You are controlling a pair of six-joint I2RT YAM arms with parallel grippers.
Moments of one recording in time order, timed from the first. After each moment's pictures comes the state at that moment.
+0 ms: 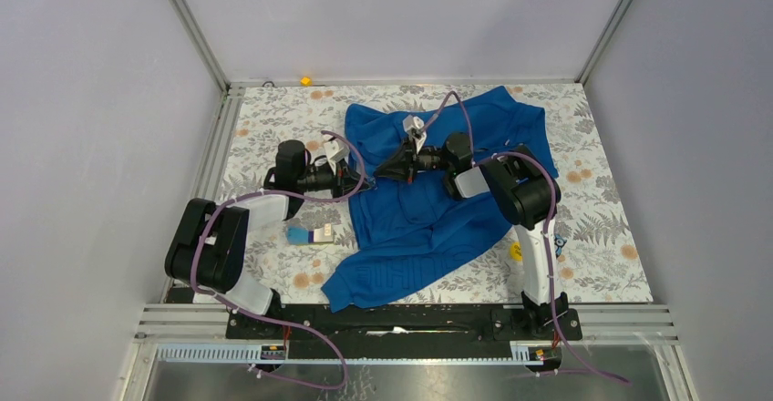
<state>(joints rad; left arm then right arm) -0.23 1.55 0.65 0.53 1.04 0.11 0.49 2.20 1.09 1.36 -1.16 0.45</state>
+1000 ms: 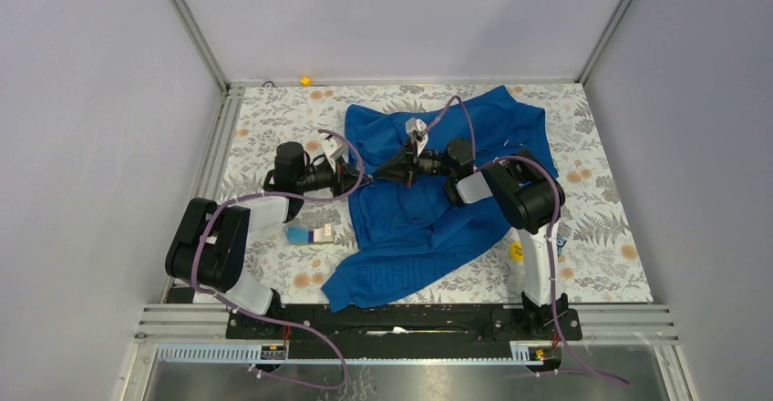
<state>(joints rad) -0.24 1.55 0.63 0.60 0.93 0.05 0.51 2.14 1.00 1.39 -1.05 0.47</state>
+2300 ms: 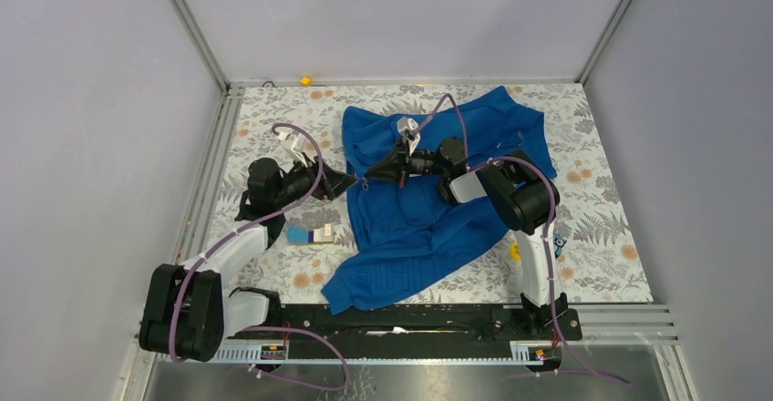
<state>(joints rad) -0.17 1.17 0.48 0.50 0.74 -0.46 0.55 2.16 1.05 1.39 -1.04 0.50</state>
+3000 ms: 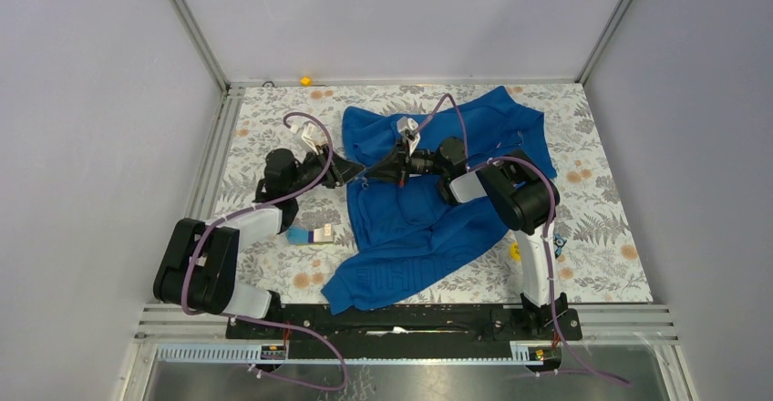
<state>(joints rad) -0.23 1.41 0.54 0.71 0.65 -0.73 0.55 2.16 1.05 1.39 -1.04 0.50</state>
